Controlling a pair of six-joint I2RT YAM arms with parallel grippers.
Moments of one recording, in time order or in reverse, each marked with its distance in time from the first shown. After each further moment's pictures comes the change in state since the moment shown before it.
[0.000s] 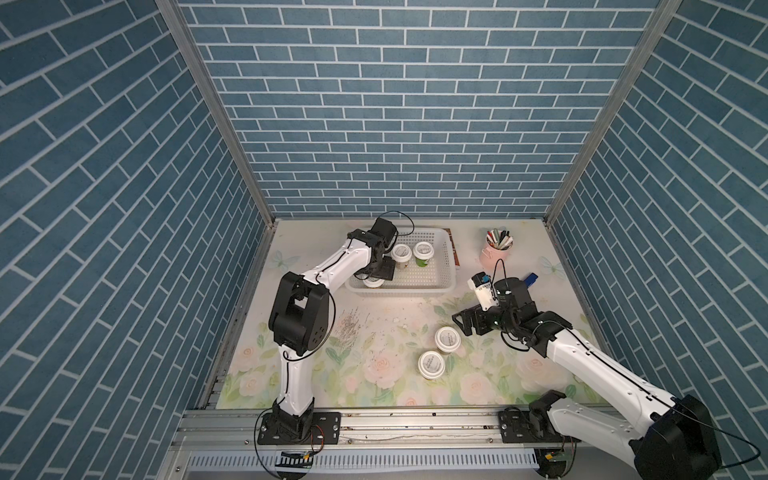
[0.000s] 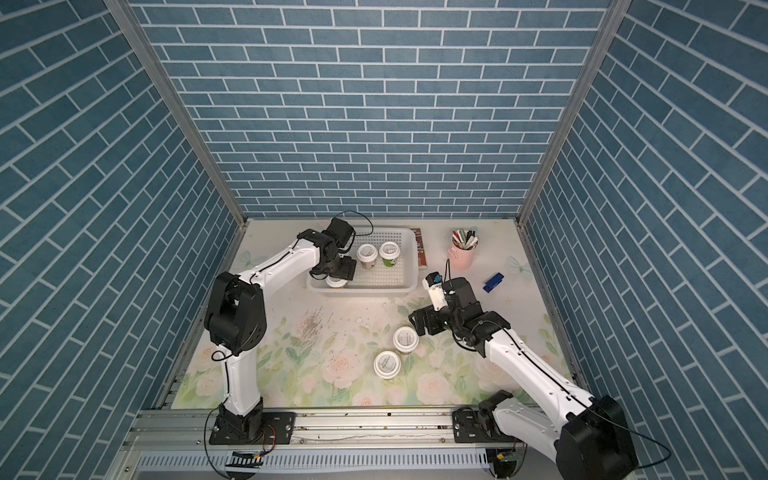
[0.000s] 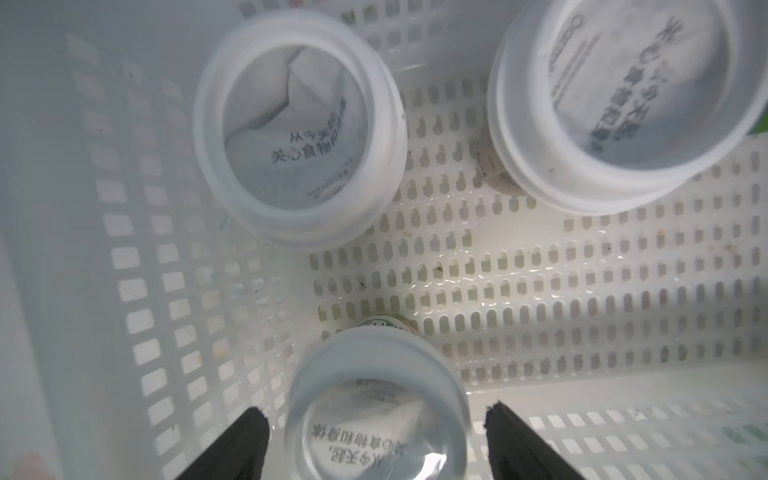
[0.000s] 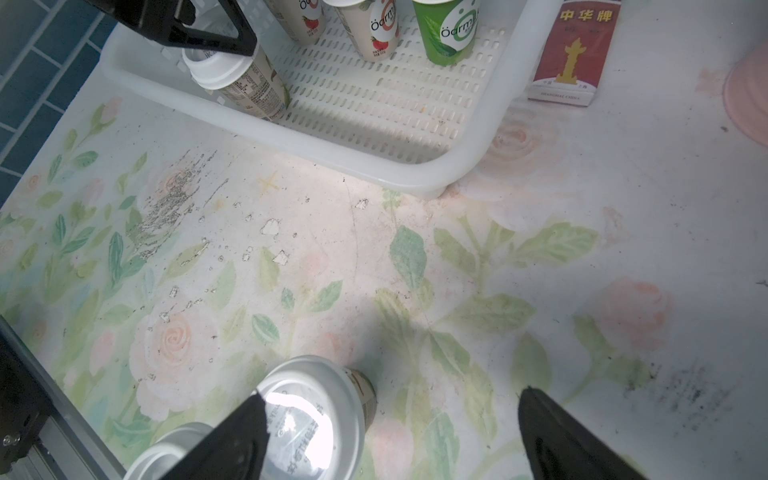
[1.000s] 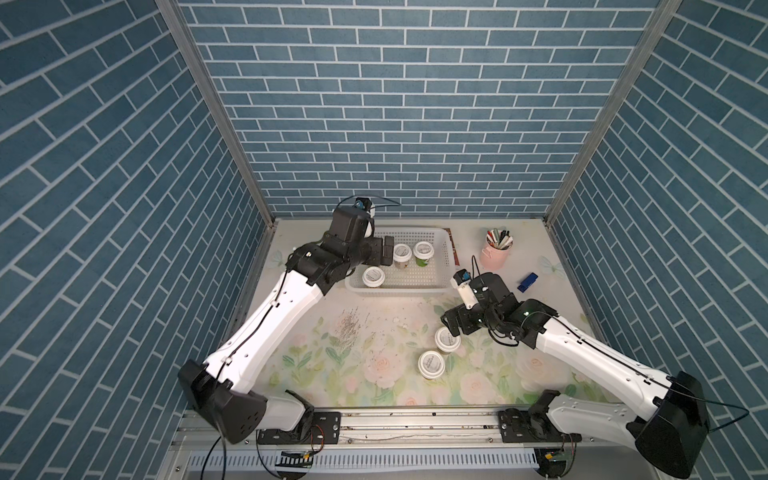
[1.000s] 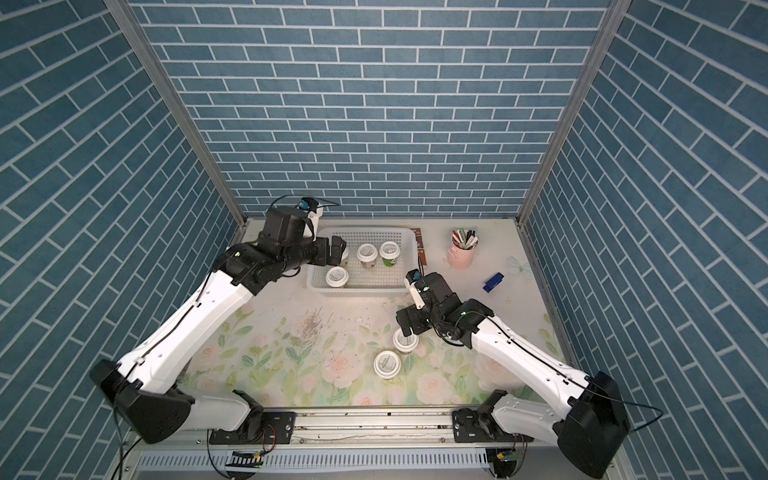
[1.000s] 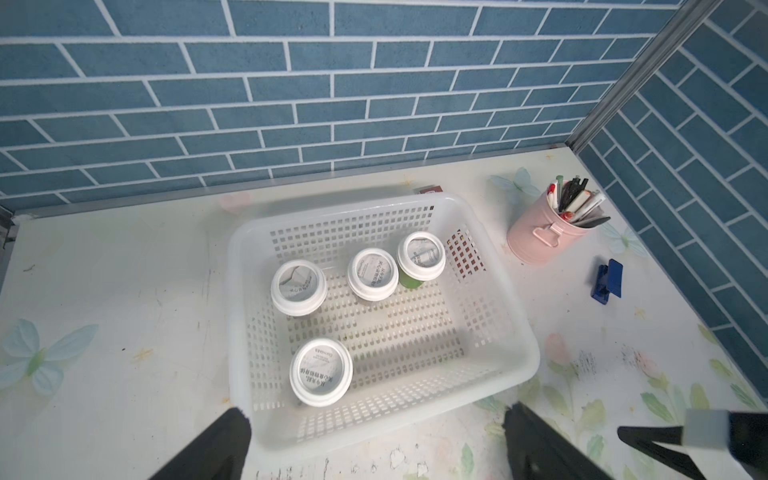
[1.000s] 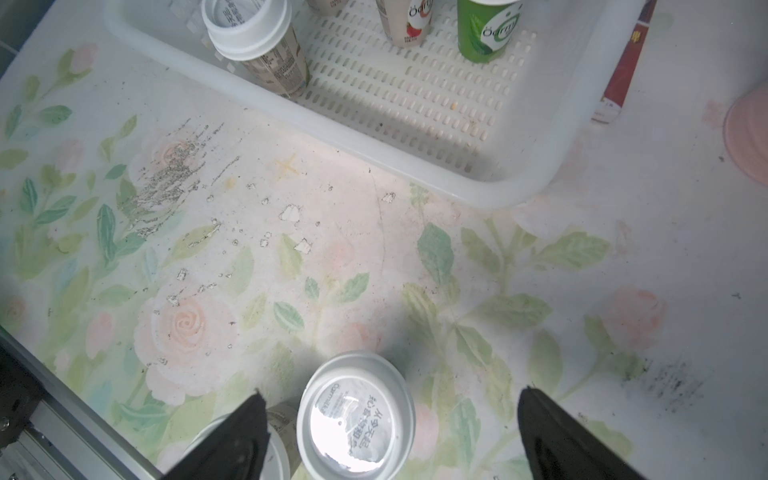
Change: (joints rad) left arm -0.087 -0.655 -0.229 0.198 0.056 0.002; right arm 0.254 0.126 0.217 -0.204 0.230 0.105
